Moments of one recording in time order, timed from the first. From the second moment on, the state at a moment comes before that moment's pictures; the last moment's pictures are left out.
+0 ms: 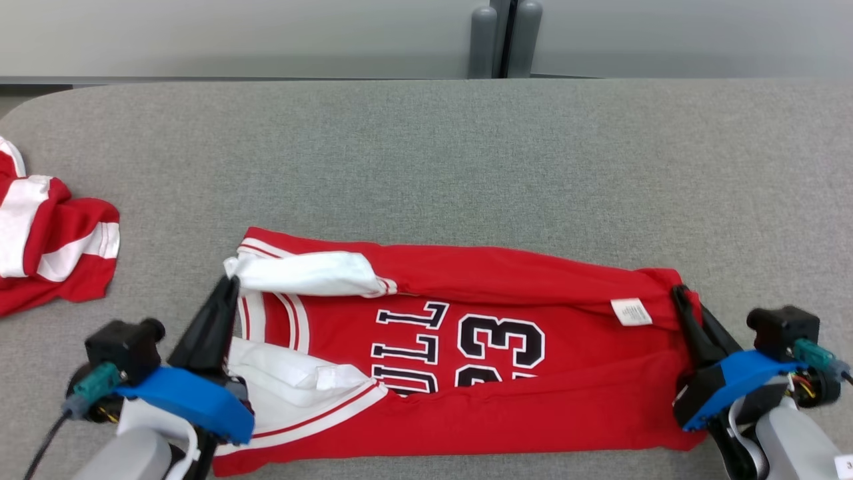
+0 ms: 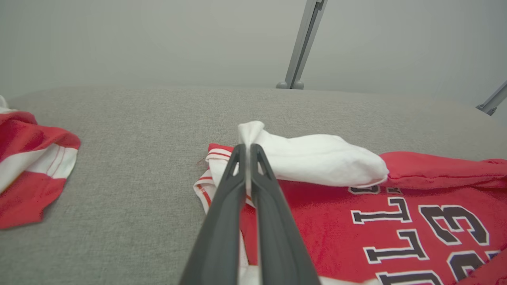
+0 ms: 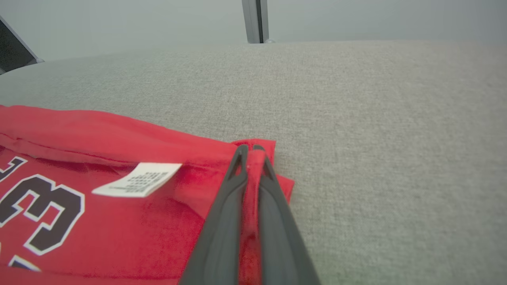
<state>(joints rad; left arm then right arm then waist) -0.33 0.61 -0.71 0.20 -0.88 0.12 -0.26 -0.32 -0.28 0.20 0.56 0.41 0.13 -0.21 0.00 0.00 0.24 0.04</state>
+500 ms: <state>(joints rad) -0.10 0.50 -0.55 0.16 -0.78 0.12 -0.26 -0.17 -0.25 0.16 0.49 0.45 0.13 -0.22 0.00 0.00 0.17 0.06</state>
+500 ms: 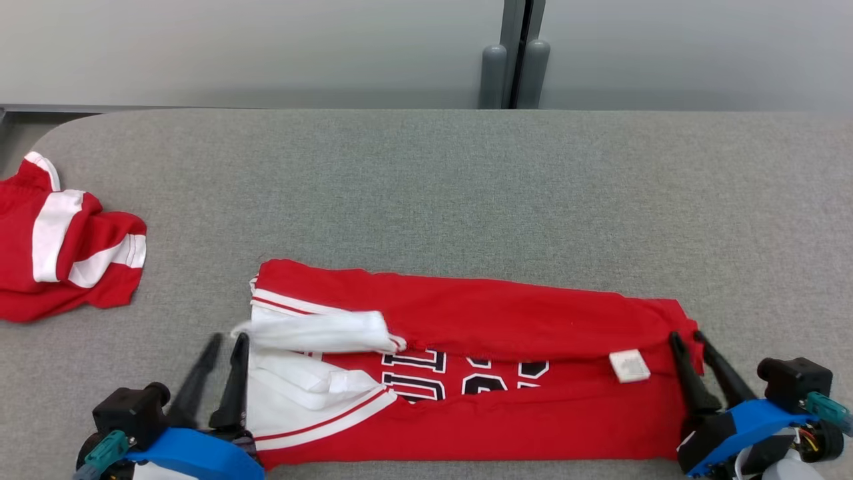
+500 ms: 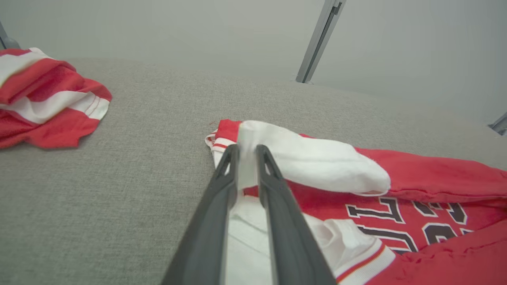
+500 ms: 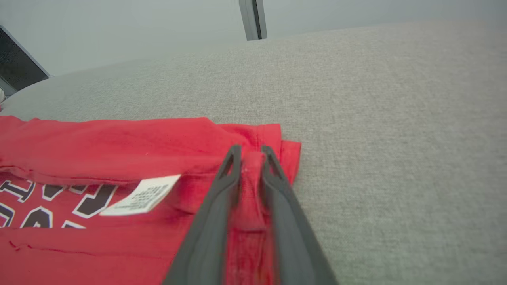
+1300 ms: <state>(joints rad) 0.10 0.19 0.09 -0.01 -0.22 0.05 -0.26 -0.08 -0.18 0.00 0.51 0.38 0.13 -0.06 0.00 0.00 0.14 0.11</state>
